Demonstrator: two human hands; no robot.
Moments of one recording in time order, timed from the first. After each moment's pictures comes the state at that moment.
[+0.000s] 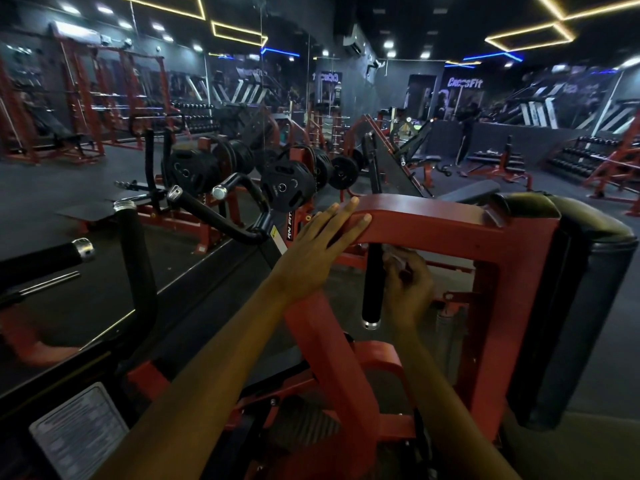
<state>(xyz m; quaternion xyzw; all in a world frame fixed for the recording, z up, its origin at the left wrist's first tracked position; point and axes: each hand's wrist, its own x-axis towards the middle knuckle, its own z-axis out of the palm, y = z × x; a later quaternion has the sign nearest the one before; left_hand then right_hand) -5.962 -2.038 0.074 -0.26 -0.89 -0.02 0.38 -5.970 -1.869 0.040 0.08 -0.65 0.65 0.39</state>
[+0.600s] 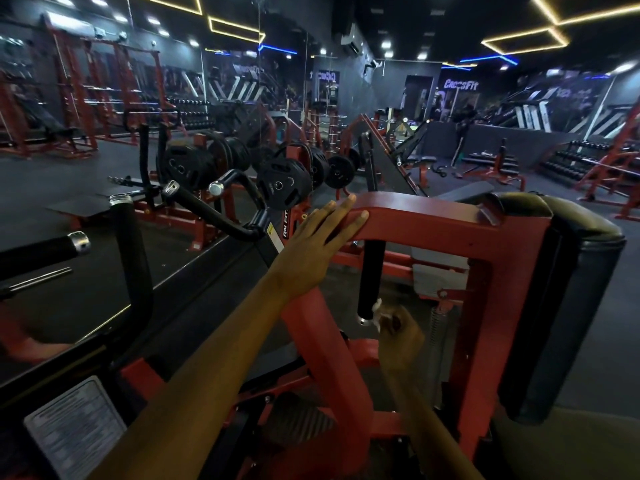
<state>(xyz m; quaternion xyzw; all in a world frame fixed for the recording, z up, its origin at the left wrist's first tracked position) -5.959 -2.035 0.074 -0.26 -0.88 -0.03 0.40 -5.944 -1.851 -0.036 0.02 -0.77 0.54 0.33</state>
